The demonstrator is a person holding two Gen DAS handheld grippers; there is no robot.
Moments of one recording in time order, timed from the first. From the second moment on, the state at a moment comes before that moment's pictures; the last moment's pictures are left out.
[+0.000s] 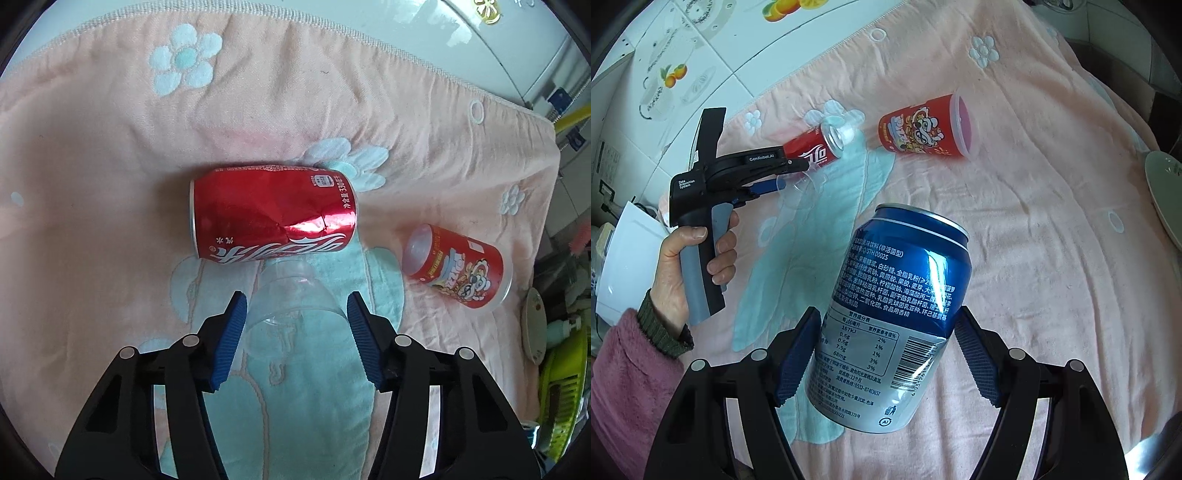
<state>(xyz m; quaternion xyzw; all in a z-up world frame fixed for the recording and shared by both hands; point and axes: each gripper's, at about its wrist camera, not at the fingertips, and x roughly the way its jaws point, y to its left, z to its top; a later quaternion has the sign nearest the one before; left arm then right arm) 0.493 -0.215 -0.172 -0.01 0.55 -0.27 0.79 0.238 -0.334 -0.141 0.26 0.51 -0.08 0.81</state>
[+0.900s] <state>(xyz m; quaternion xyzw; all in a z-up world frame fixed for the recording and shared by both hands) 0.285 -0.013 -0.069 -0.08 0.48 -0.24 0.84 0.135 -0.228 -0.098 0.15 0.51 0.08 0.85</state>
